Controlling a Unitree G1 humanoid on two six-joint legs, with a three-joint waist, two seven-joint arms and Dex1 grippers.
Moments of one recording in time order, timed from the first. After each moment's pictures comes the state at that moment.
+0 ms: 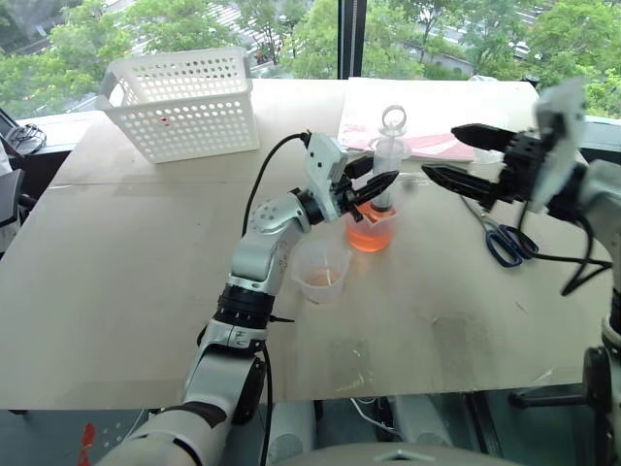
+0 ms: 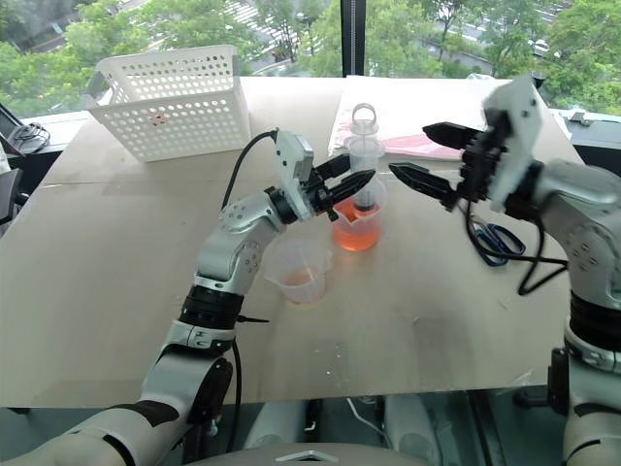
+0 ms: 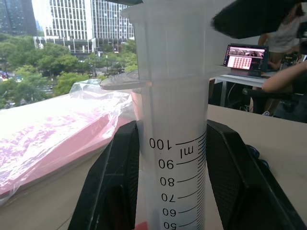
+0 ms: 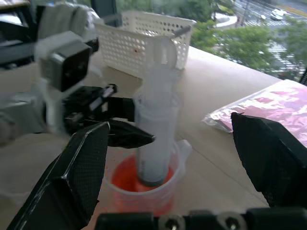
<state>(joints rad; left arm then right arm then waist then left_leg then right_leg) -0.69 0.16 -0.08 0.15 -0.32 0.21 -0.77 -0.58 -0.70 -0.30 -0.42 0.70 0.93 0.82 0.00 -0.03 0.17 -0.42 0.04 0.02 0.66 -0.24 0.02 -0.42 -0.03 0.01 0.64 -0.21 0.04</state>
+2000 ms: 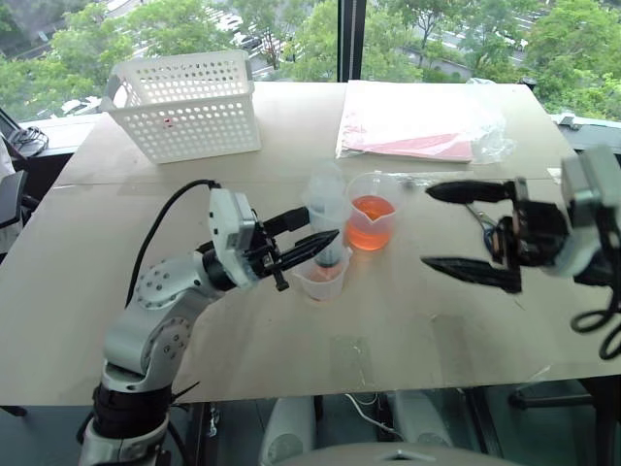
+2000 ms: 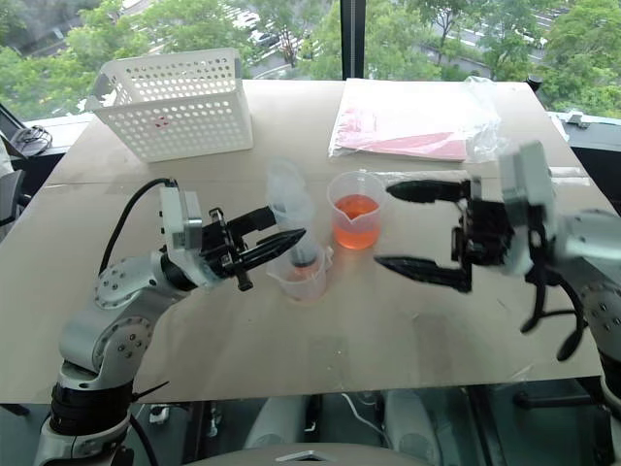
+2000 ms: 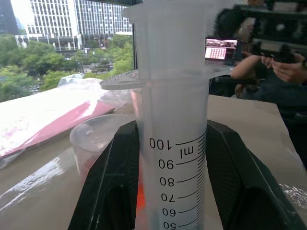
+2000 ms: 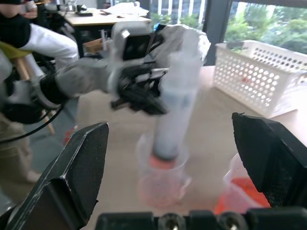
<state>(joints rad) -0.17 0.54 0.09 -0.50 -0.64 0.36 -0.86 -0.46 -0.80 -0.14 -0.52 0.91 0.62 0.94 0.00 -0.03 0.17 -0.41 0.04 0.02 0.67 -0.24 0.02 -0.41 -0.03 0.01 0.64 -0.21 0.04</state>
